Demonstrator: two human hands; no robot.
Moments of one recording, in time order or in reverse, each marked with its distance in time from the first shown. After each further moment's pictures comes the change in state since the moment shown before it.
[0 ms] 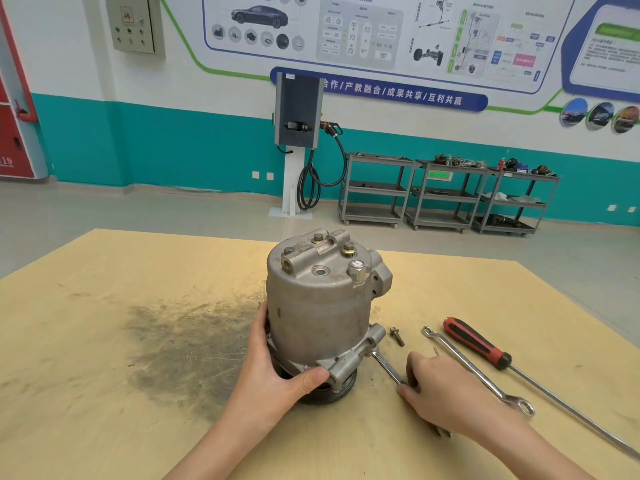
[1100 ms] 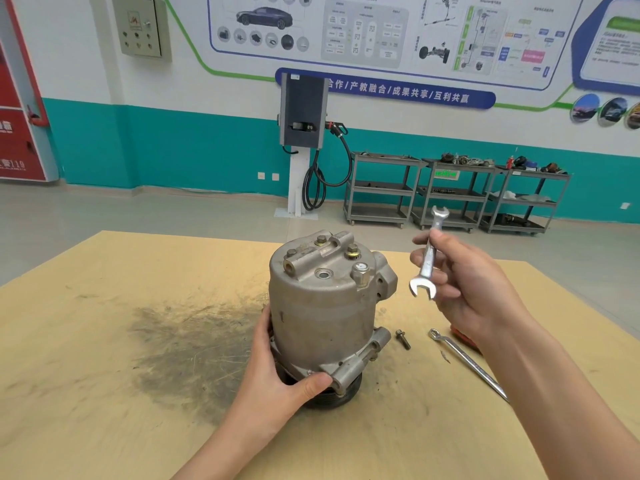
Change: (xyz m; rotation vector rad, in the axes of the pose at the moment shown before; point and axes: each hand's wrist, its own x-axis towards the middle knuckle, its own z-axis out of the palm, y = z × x) left_hand -0.001 0.000 0.000 0.004 -0.027 -0.005; right_hand 0.007 -0.022 -0.112 1.956 0.194 -0.231
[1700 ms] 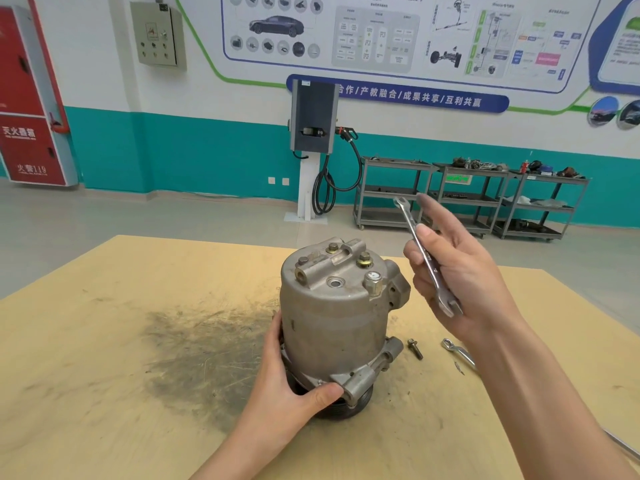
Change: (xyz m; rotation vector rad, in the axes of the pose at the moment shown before) left_hand 0.002 -0.003 -0.002 0.014 -0.003 -0.009; right_hand 0.000 0.004 0.030 -0.073 -0.113 -0.165
